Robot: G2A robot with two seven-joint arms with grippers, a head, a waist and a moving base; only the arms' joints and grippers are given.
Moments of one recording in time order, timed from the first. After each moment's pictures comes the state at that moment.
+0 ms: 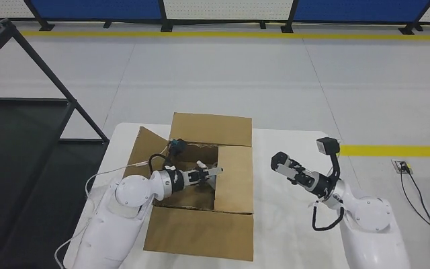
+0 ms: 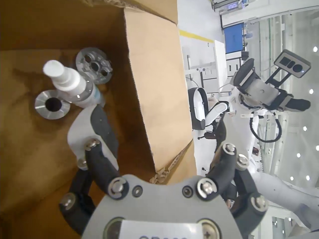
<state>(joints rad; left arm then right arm) 0.79 -1.25 -1.20 -1.42 0.15 -0.02 -0.95 -0.98 -1.32 1.62 -1.51 0.05 -0.56 1.06</state>
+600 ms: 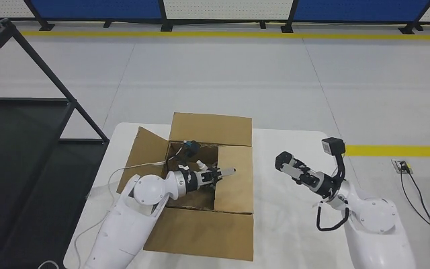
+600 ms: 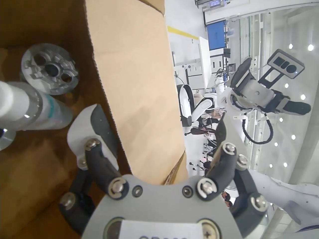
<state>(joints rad) 0.73 -1.28 -1.08 -1.29 0.06 -0.11 -0.85 -0.99 -1.28 1.62 -1.51 0.08 -0.57 1.03</state>
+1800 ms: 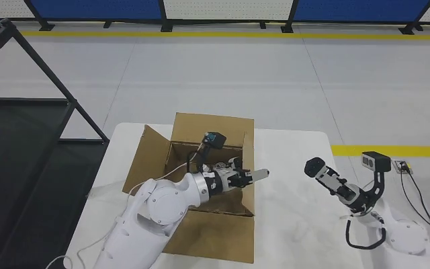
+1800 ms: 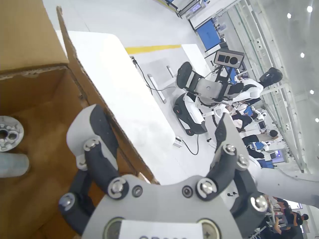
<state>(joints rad) 0.73 -1.29 -0.96 -1.66 0.23 -0.01 -0.70 -1.14 -1.20 1.77 -1.52 0.28 -0.72 1.01</state>
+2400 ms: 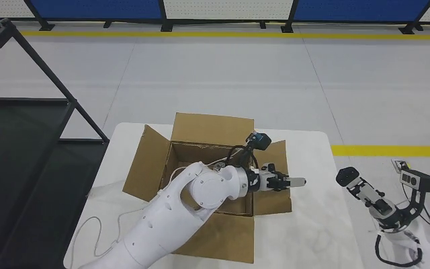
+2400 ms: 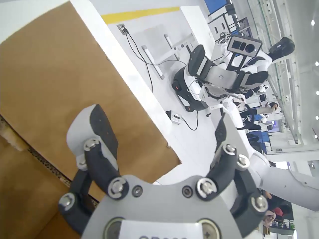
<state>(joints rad) 0.48 -1.41 -0.70 -1.39 0.13 0.00 -0.70 -1.24 -1.16 1.89 -1.49 0.43 -0.78 1.03</state>
